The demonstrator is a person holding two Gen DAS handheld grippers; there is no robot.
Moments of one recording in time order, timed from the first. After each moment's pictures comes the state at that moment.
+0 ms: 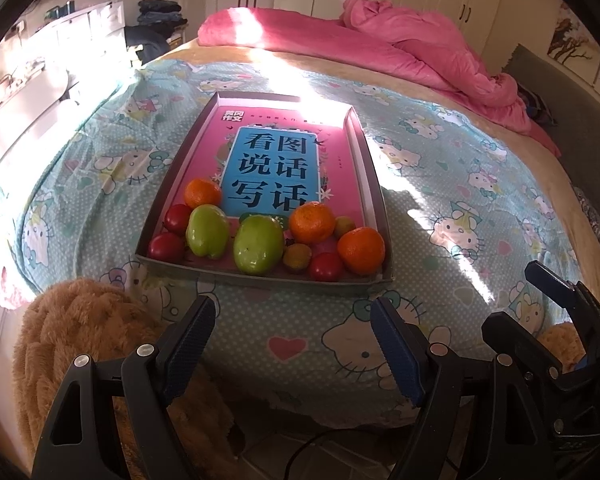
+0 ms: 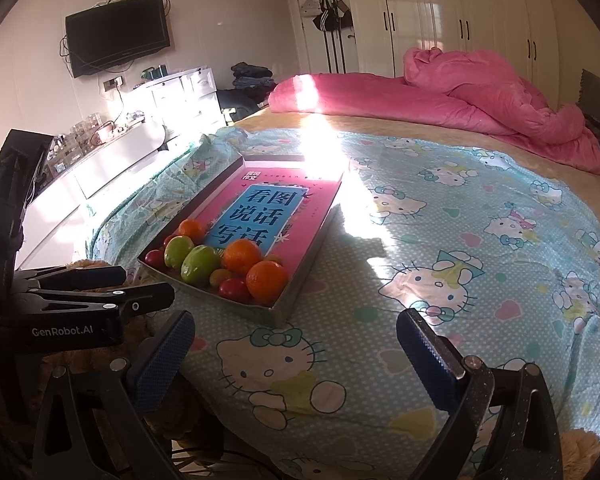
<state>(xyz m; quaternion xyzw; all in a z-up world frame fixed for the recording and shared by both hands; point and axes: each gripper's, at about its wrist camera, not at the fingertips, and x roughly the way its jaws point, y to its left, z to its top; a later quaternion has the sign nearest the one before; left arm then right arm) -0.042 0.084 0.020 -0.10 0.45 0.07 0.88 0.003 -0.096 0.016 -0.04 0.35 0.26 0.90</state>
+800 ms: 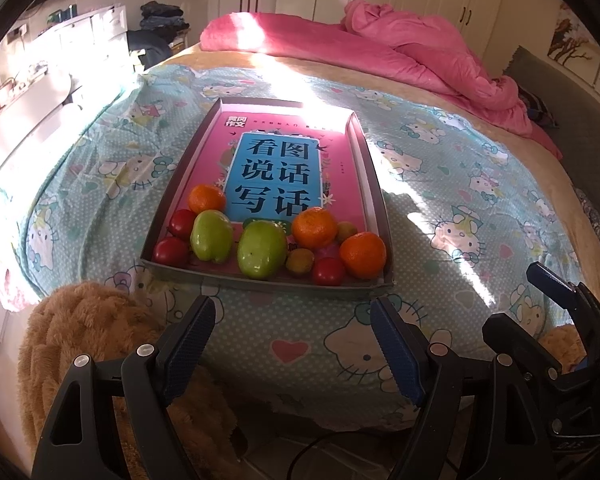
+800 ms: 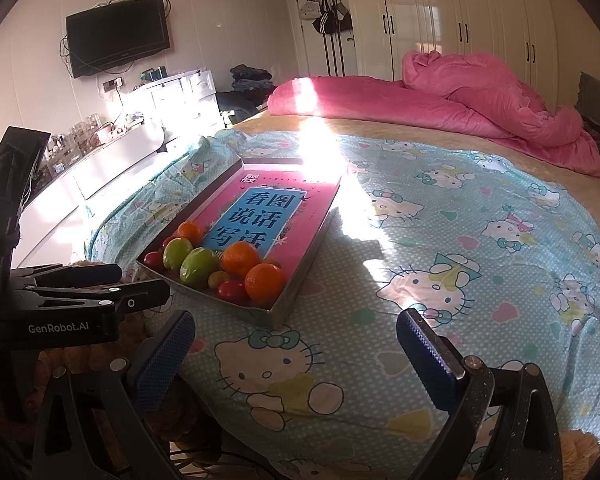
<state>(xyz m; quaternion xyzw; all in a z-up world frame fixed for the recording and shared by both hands) -0.043 0.085 0.024 -0.10 0.45 0.07 0.89 0.002 -0.097 0.016 -0.04 0.35 0.26 0.90</state>
